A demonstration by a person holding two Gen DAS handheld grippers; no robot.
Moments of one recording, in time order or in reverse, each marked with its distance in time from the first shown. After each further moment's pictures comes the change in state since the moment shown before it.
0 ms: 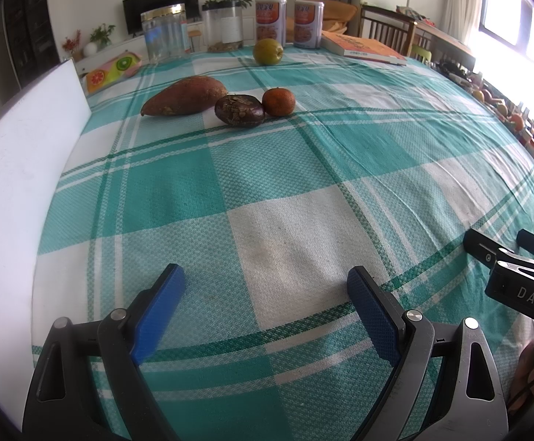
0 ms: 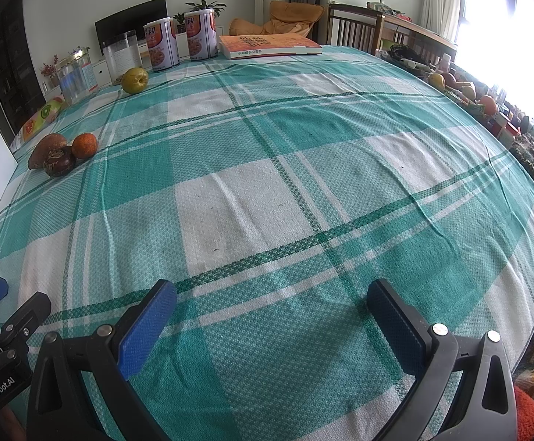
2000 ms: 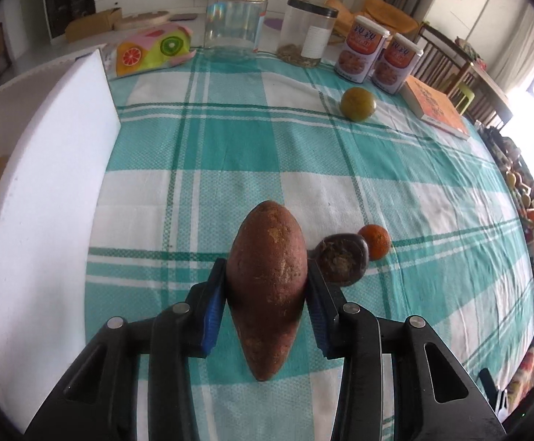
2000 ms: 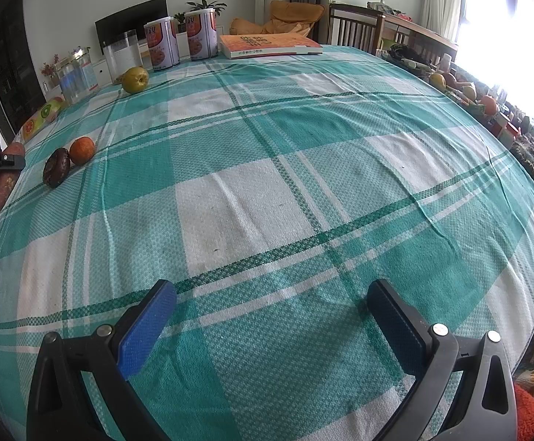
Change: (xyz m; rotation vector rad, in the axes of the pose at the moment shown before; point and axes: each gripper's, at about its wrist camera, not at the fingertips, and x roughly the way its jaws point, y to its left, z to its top) left arm 0.020 0.095 0.113 -0.264 0.148 -0.046; right arm 0.001 -0.001 0.000 -0.004 0.003 0.001
